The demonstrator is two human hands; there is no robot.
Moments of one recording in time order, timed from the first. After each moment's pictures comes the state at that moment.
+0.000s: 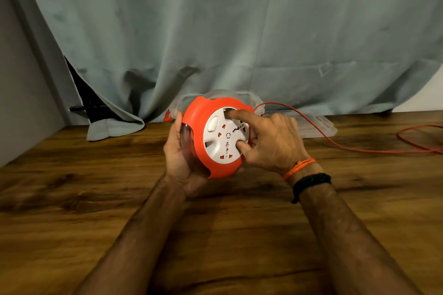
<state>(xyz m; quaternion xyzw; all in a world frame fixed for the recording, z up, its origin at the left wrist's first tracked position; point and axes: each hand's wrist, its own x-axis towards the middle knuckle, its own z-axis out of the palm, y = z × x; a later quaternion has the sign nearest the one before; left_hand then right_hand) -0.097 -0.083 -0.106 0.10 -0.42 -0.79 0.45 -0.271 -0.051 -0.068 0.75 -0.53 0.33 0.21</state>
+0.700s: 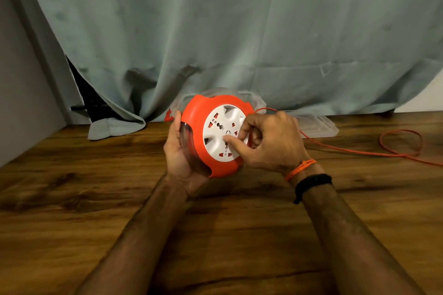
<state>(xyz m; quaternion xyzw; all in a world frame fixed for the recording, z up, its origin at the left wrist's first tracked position) -0.100 -0.082 -0.104 0.08 -0.39 -0.76 0.51 -0.265 -0.043 -0.061 0.73 -0.52 0.42 0.14</state>
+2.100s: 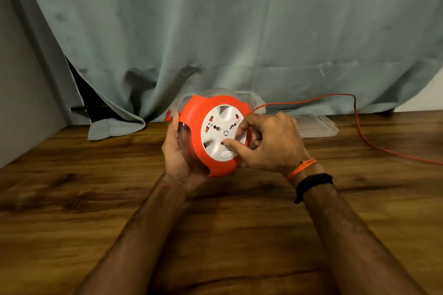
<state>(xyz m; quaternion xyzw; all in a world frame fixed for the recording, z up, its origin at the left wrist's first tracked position) -0.102 -0.079 -0.100 0.10 -0.39 -0.75 0.52 -0.268 -0.044 -0.062 0.74 -0.53 0.39 0.12</state>
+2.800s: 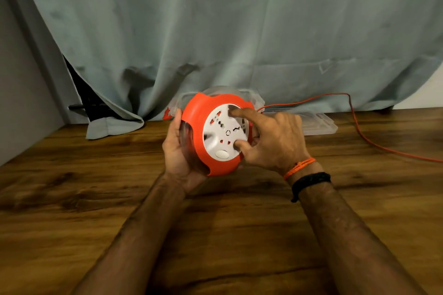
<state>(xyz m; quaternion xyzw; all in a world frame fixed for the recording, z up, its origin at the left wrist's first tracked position) -0.100 -0.080 -0.103 0.09 -0.42 -0.78 0.47 -0.271 -0.045 -0.071 0.73 -0.52 0.38 0.24</state>
